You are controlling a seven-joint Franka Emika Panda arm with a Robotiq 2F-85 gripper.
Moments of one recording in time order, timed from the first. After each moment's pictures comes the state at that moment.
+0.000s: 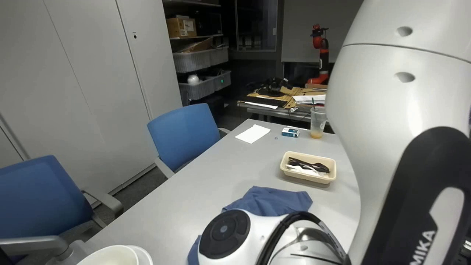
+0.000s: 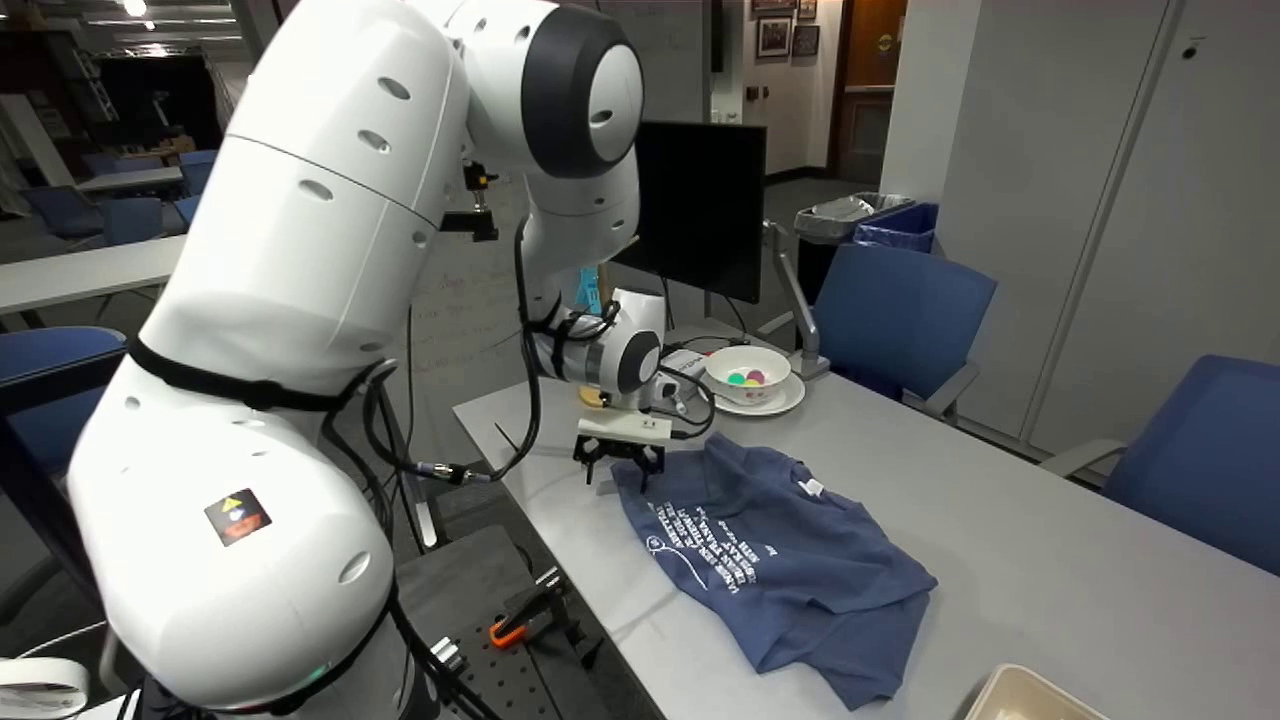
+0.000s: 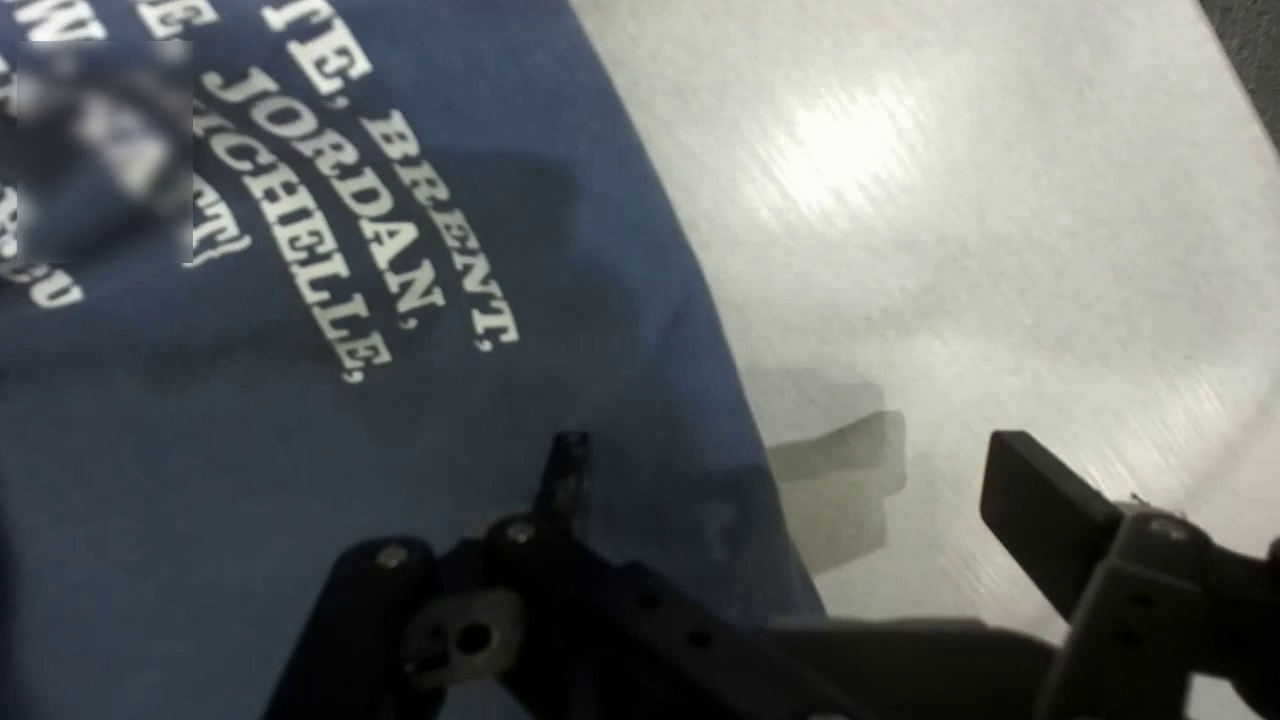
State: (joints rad) arm 0.30 0.66 0.27 -2.17 -0.14 2.64 -0.26
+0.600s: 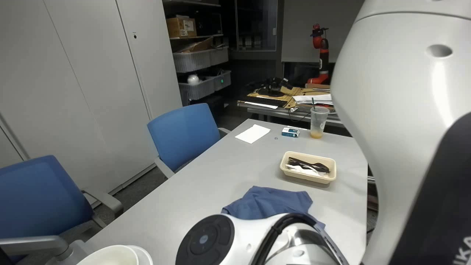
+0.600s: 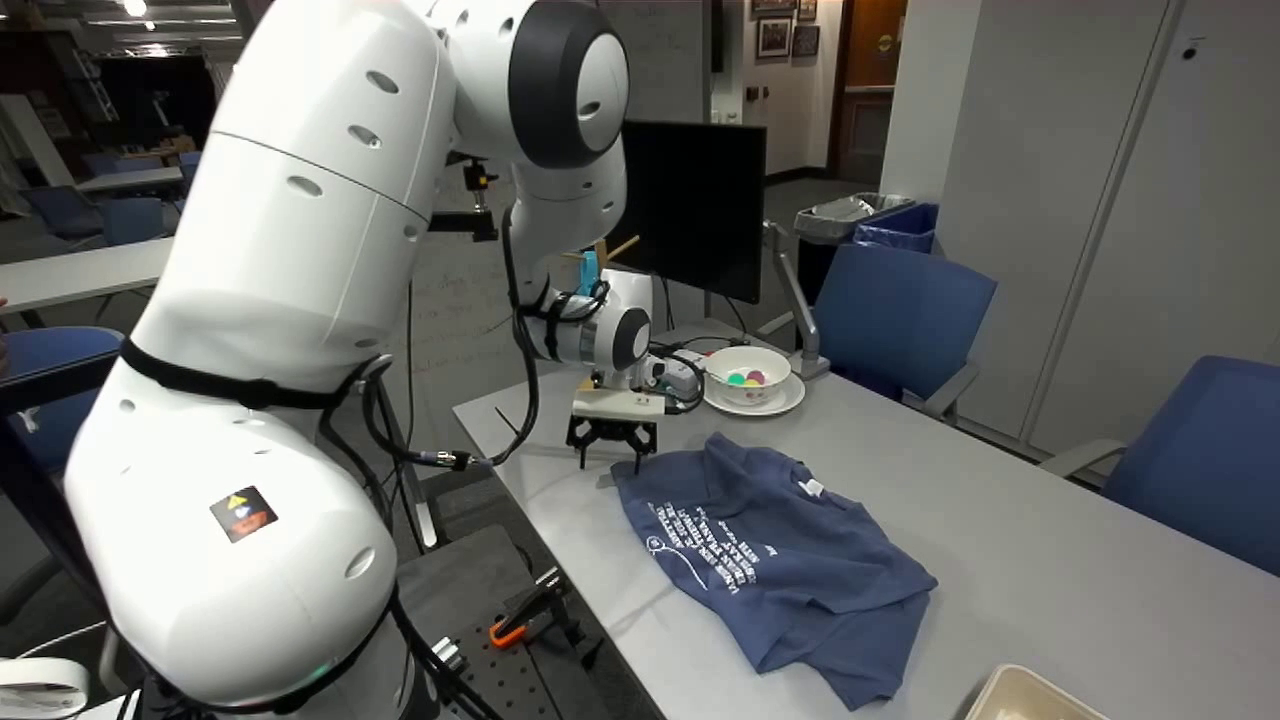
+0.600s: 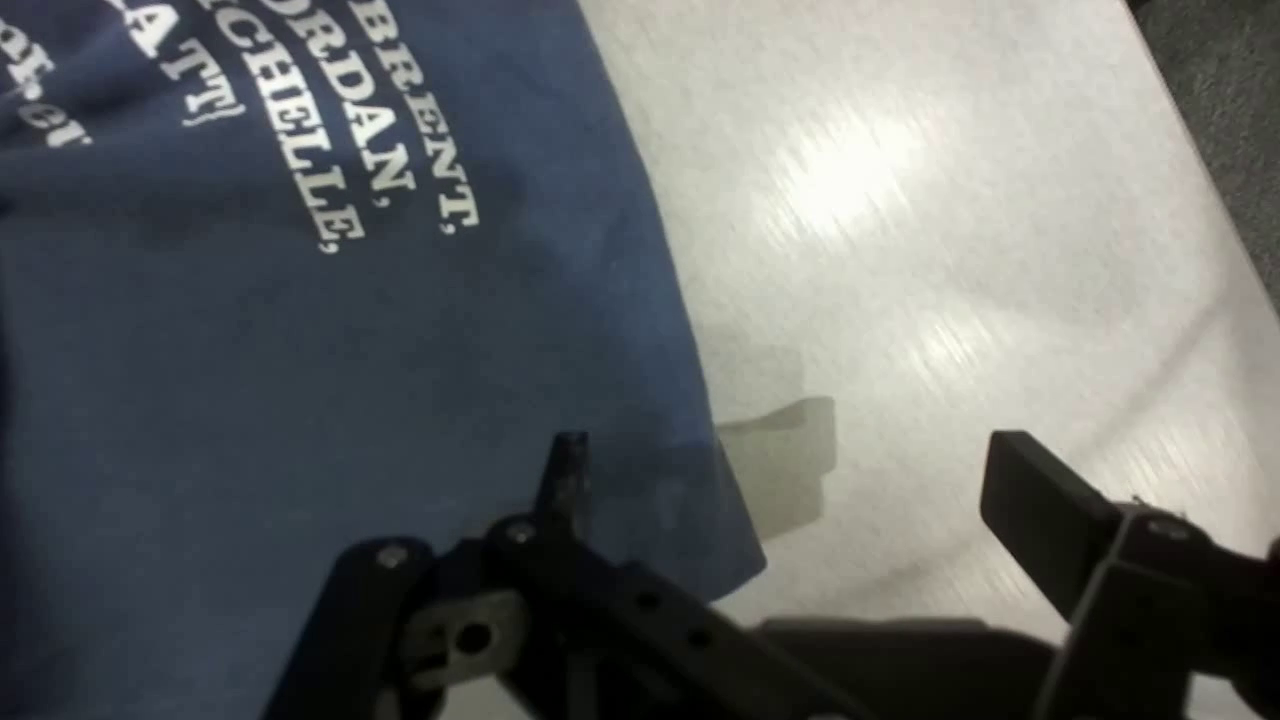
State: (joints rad) arm 0.32 0.63 0.29 -2.13 -0.18 2.56 -0.26
